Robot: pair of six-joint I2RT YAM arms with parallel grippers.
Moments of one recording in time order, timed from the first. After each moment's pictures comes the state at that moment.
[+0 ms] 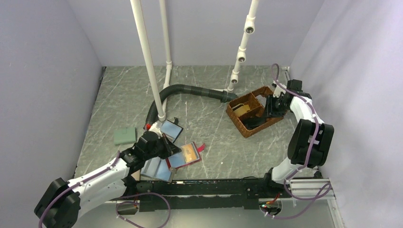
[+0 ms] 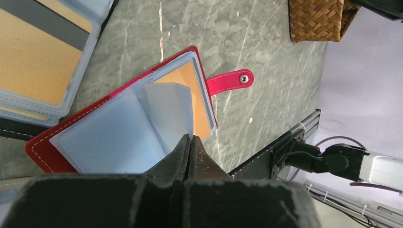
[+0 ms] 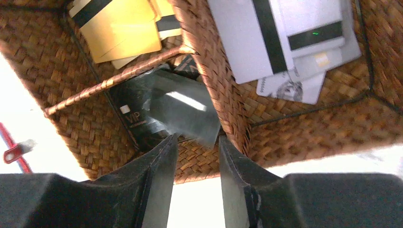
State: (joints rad) left arm -0.67 0.85 0.25 0.02 0.13 -1.04; right arm -0.24 1.62 1.15 -0.70 -0.41 -0.18
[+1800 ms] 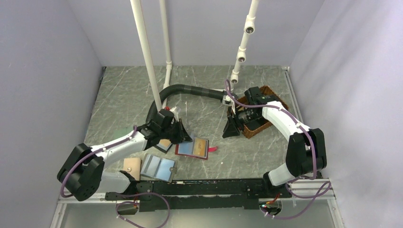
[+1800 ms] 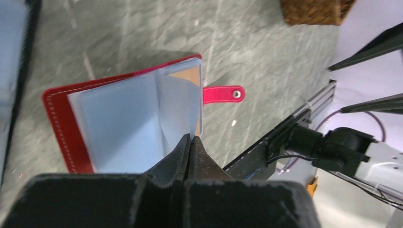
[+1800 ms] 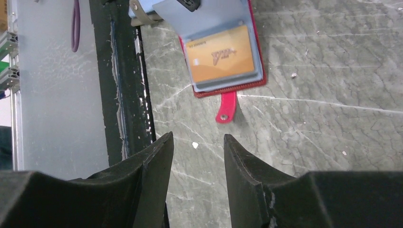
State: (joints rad) left arm -0.66 1.27 0.65 -0.12 0.28 -0.85; right arm 0.26 1.50 1.08 -0.92 -1.02 -0.71
